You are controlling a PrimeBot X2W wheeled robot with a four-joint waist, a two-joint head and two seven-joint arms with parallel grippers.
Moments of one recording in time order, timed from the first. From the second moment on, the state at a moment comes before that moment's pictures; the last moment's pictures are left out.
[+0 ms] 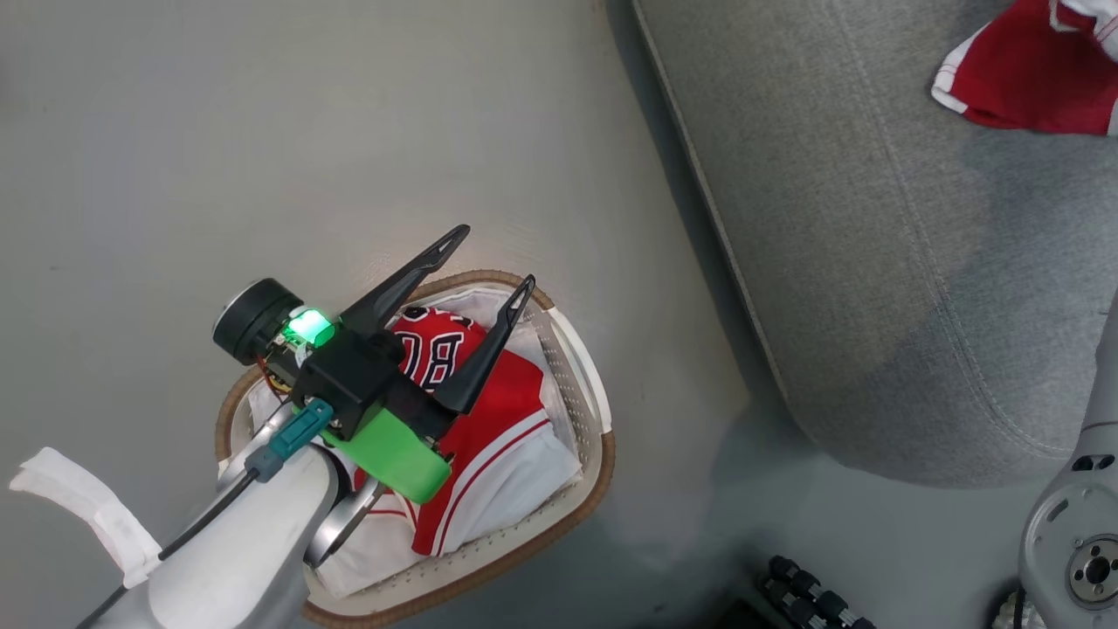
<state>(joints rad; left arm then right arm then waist) -0.54 0.42 -0.74 0.11 -0.39 -0.13 -0.26 -1.00 -0.09 -0.64 0.56 -0.54 0.13 -0.20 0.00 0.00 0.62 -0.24</state>
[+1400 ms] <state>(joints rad) -0.26 0.17 -0.08 0.42 -0.26 -0.13 -0.26 -0.42 -0.05 -0.05 0.38 0.02 0.13 -0.26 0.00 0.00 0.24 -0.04</state>
